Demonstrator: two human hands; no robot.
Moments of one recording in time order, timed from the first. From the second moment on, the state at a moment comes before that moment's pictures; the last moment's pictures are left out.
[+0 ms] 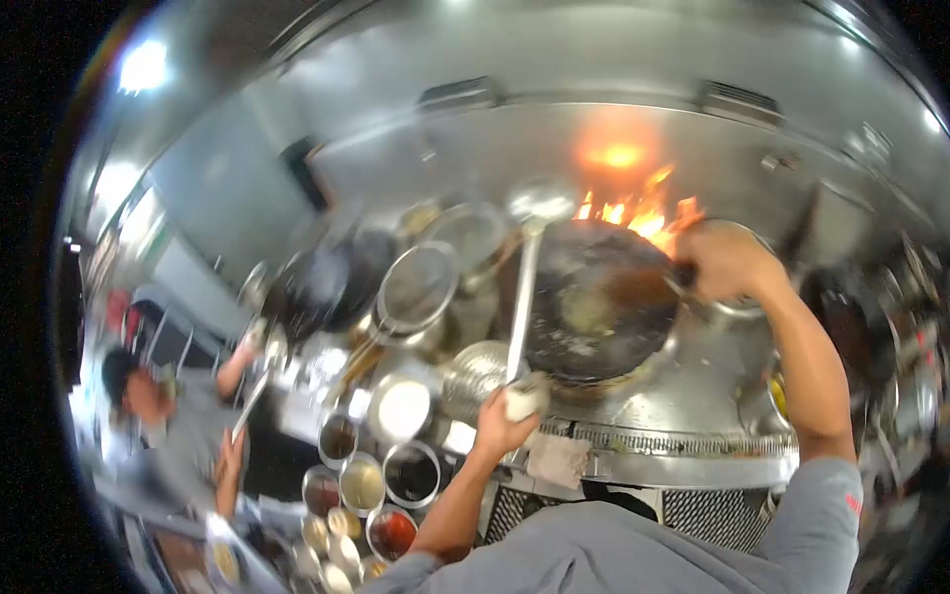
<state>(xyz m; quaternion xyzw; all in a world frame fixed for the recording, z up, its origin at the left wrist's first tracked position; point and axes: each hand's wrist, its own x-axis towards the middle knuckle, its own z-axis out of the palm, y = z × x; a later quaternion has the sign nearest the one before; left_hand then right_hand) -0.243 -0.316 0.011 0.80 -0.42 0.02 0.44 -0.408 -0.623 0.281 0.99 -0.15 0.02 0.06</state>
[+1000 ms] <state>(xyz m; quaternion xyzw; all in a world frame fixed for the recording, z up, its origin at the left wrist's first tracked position) -0.277 -0.226 -0.113 0.86 -0.08 -0.15 0.48 -0.251 -0.590 0.057 0.95 -0.23 0.00 -0.22</state>
